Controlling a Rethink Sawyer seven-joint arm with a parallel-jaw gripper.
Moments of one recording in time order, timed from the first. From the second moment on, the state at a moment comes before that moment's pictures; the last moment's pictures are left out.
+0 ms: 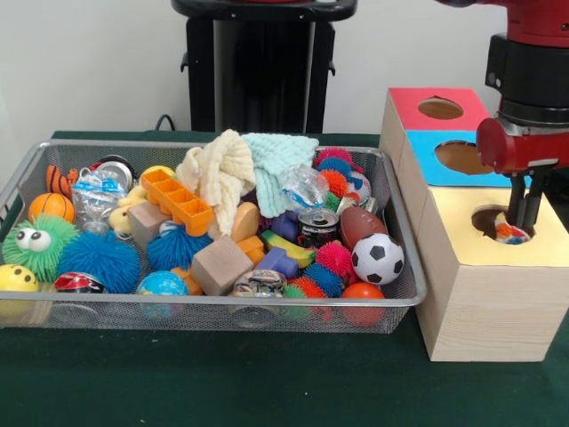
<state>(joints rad) -0.05 -0.57 0.26 1.38 -0.36 0.60 1.88</state>
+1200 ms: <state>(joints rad) -0.09 -0.60 0.29 1.38 -0.36 0.62 1.88</state>
